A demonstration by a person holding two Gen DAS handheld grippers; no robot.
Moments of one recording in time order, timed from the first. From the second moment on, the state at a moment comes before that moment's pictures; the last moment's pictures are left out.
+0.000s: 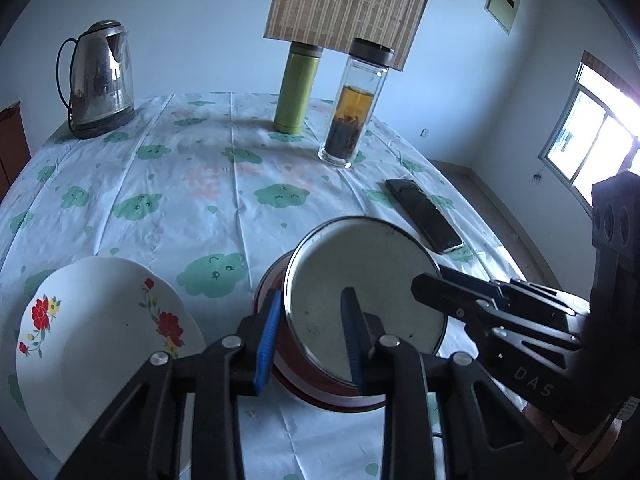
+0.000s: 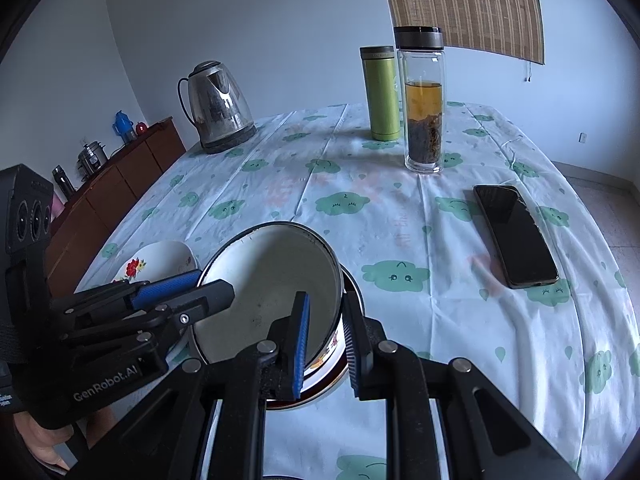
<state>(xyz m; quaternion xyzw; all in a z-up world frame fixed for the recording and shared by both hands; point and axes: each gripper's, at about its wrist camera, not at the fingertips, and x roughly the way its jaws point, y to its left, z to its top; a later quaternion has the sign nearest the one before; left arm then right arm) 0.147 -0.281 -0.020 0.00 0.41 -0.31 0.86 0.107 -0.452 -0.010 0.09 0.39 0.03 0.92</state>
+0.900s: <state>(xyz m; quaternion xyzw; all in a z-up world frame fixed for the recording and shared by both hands) 0.143 -0.292 -0.029 0.05 0.41 -0.29 0.86 0.109 -0.457 -0.021 0.09 0.42 0.05 0.90</state>
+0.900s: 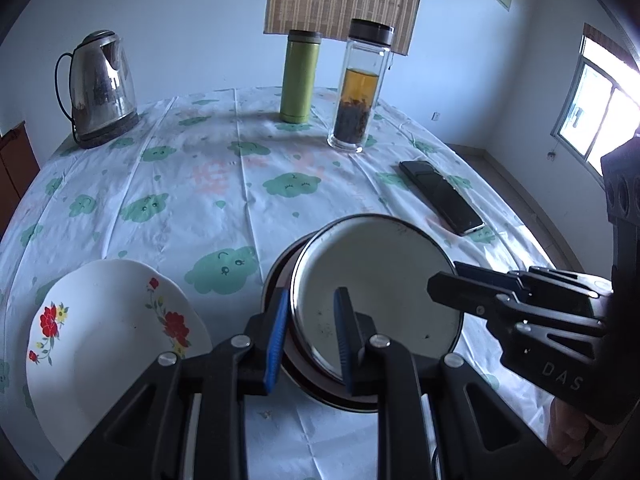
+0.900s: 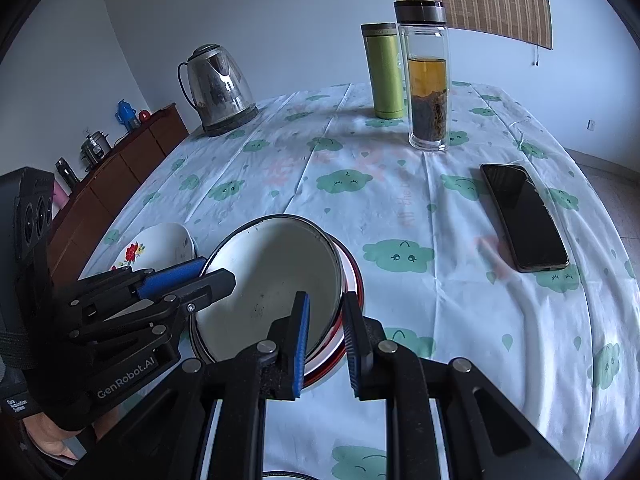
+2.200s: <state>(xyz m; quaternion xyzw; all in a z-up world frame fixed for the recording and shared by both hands) 0.148 -0.284 -0.026 0.01 0.41 -0.31 0.86 0.108 -0.466 -0.030 0.11 0.40 0.05 0.91</state>
